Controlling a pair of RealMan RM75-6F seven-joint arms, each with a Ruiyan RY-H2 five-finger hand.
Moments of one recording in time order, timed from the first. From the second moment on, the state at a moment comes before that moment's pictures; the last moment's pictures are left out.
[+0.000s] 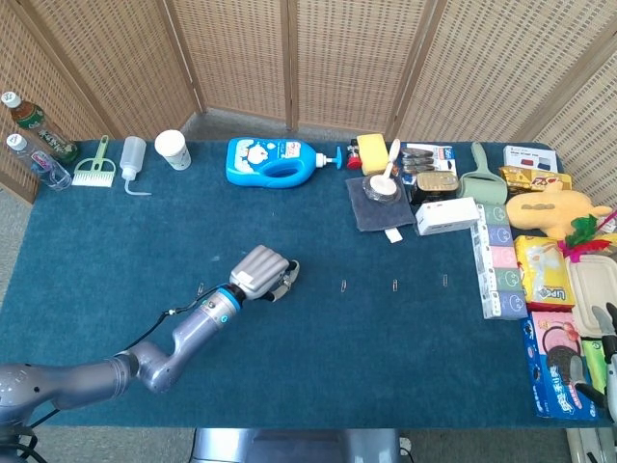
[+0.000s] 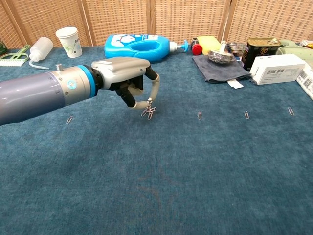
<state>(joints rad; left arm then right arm) -0.92 -1.73 -0.20 -1.25 1.29 0.80 0.17 -0.08 -1.13 0.06 -1.53 -1.44 1.57 0.13</state>
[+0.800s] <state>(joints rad) -0.87 -1.56 -0.21 -1.29 1.26 0.88 0.15 -0.06 -1.13 0.07 -1.52 -1.44 1.53 0.13</state>
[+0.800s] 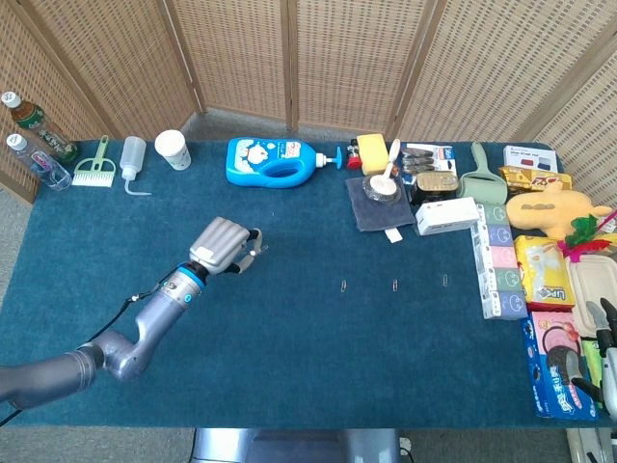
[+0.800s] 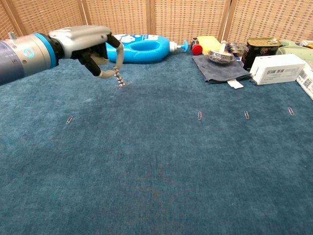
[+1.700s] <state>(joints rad) -0.88 -1.57 -0.22 -1.13 1.22 0.83 0.05 -0.05 -1.13 0.07 -1.55 -1.43 1.52 0.09</state>
